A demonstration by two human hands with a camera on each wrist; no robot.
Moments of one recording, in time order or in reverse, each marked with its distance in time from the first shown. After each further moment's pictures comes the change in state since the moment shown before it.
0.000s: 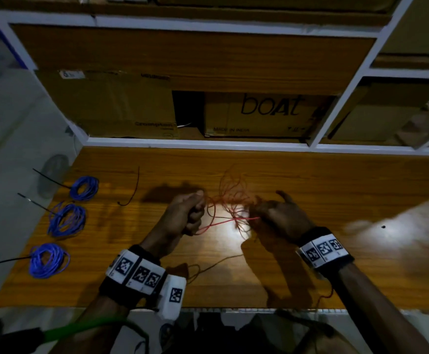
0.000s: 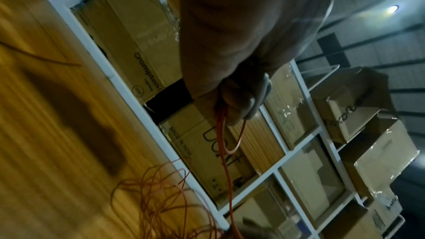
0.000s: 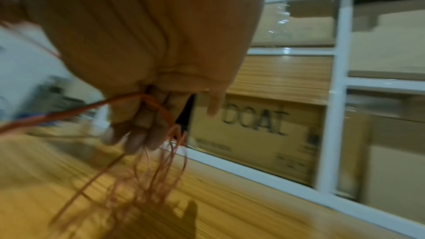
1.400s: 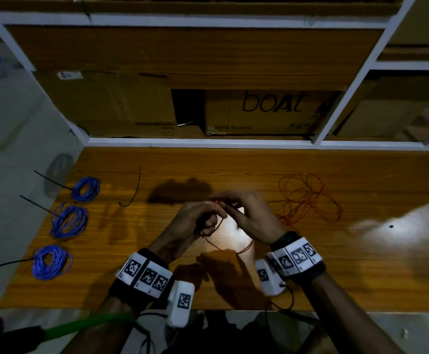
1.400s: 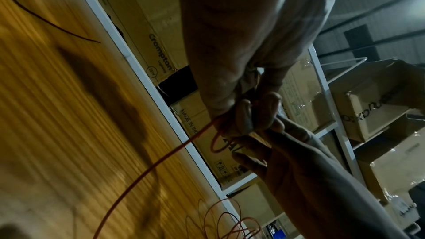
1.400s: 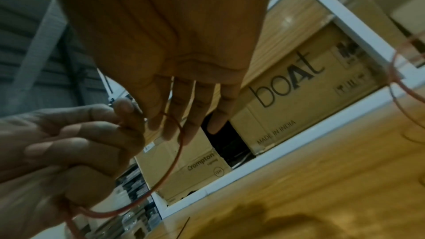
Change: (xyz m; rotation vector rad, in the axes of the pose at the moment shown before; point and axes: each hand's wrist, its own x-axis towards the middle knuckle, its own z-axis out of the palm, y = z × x) left_hand 0.008 -0.011 0.017 -0.013 -0.069 0.003; right_hand 0.028 -0.077 -0.045 0.850 0.318 -0.100
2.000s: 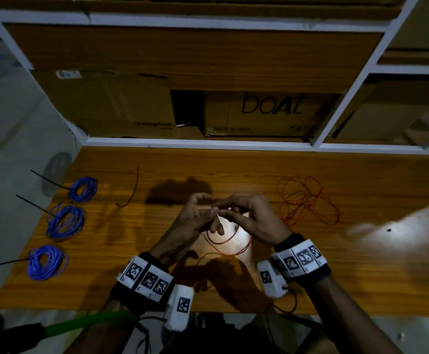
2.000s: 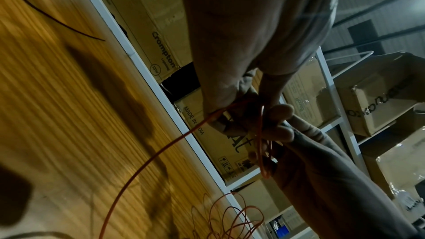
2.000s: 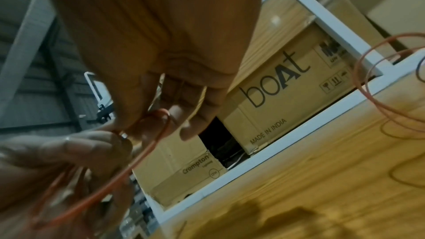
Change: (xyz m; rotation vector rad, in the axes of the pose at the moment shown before) left_hand 0.007 -0.013 0.002 -0.052 0.054 0.012; right_hand -0.004 0.016 -0.010 0.073 0.032 -0.026
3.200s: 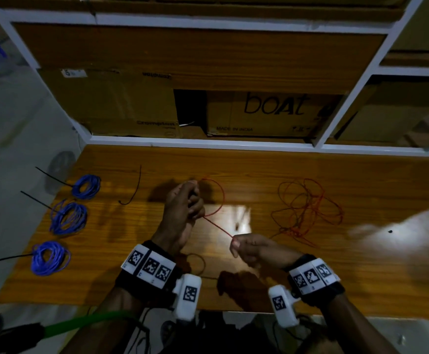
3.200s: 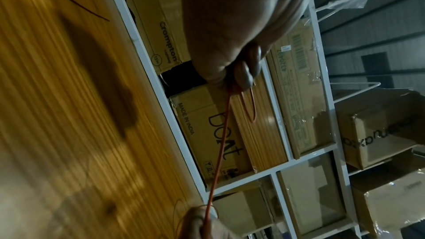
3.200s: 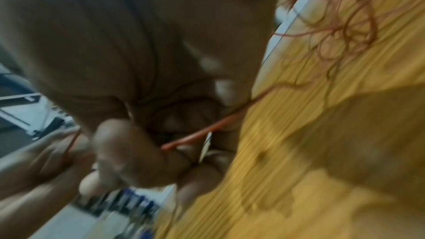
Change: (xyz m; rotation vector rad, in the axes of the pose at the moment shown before) left_hand 0.010 0.019 -0.003 -0.294 0.255 0.160; right_hand -0.054 0.033 0.021 0.588 -0.520 0.502
